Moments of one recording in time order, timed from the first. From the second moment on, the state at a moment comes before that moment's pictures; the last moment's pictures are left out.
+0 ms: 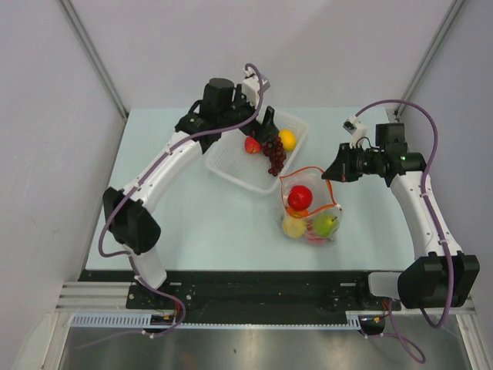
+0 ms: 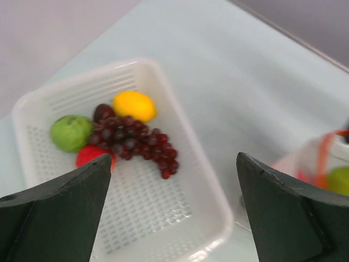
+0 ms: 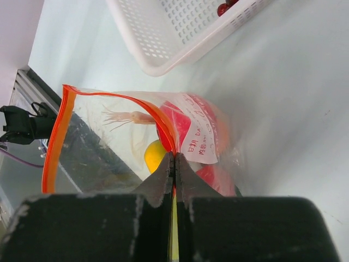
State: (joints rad) left arm -0.57 1.76 1.81 -0.43 0.40 0.07; right arm 0.03 1.28 1.24 -0.80 -0.75 -0.01
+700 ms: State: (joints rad) left arm -0.48 2.35 2.05 -0.32 0.14 0.14; right arm 0.02 1.28 1.24 -0.84 -0.71 -0.07
